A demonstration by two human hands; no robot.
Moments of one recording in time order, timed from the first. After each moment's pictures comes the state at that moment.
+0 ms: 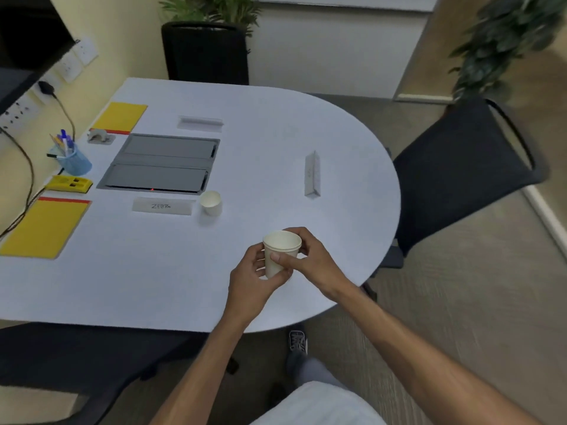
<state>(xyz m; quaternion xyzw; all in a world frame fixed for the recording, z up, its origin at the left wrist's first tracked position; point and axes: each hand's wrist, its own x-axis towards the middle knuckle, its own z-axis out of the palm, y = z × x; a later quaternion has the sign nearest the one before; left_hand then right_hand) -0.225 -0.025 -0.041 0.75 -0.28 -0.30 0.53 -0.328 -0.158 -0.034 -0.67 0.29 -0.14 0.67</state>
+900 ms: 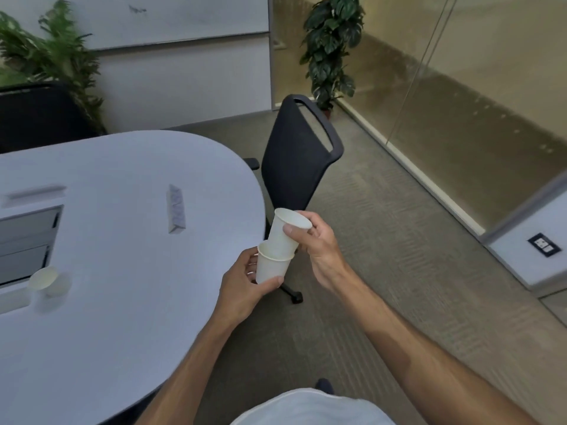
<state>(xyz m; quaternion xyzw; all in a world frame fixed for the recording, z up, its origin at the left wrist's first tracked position) -0.468 -0.223 -0.026 0.68 -0.47 -0.37 0.42 -0.630 -0.318 0.011 -0.48 0.39 -0.41 0.67</state>
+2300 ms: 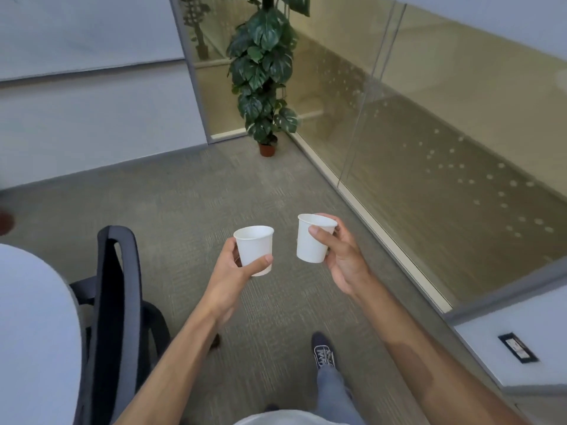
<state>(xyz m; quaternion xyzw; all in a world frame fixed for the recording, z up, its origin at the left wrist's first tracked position) -0.706 -0.909 -0.002 0.53 -0.36 -0.55 0.53 -0.916 -0.975 0.026 -0.40 0.43 -0.45 0.67</state>
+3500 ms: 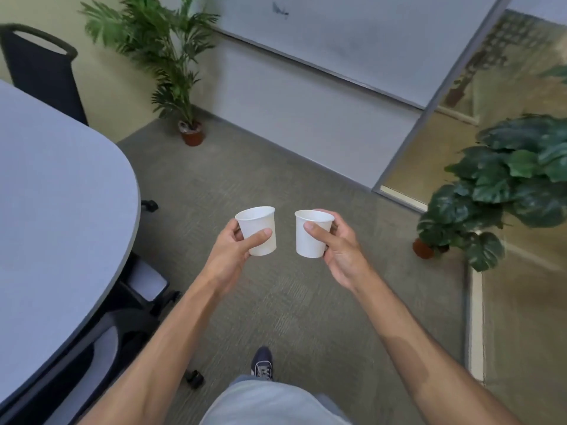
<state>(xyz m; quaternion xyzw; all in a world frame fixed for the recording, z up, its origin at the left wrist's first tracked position) -0.416 -1.222 -0.017 0.56 -0.07 -0.30 0.77 -0.510 -1.422 0.012 -0.57 0.23 -0.07 0.78</state>
